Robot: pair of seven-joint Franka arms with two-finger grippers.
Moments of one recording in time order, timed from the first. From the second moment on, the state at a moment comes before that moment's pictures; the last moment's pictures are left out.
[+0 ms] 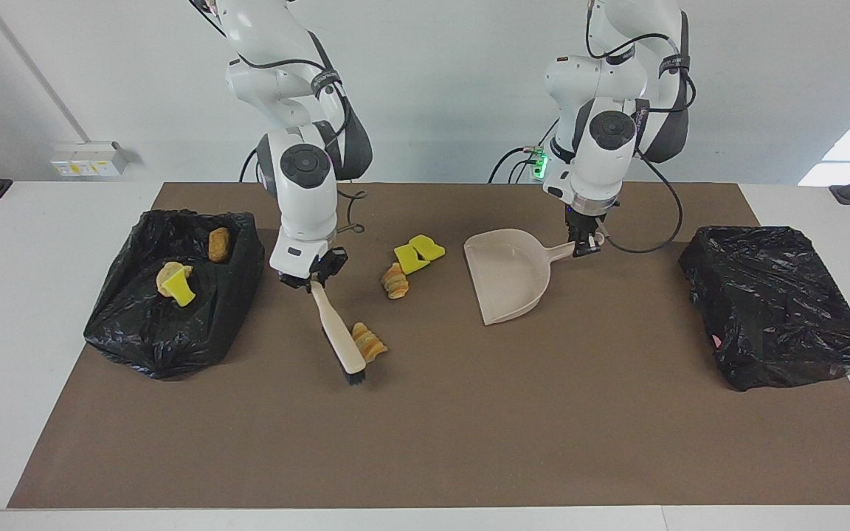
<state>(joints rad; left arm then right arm) -0.24 -0.13 -0.11 -2.34 0.09 2.12 1.08 0.19 0.22 0.11 -1.92 -0.18 2.03 -0.12</state>
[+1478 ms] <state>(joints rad) -0.28 -0.20 -0.13 -2.48 0.09 2.29 0.94 0.38 0.15 0.11 -1.98 0.09 2.03 -0.18</state>
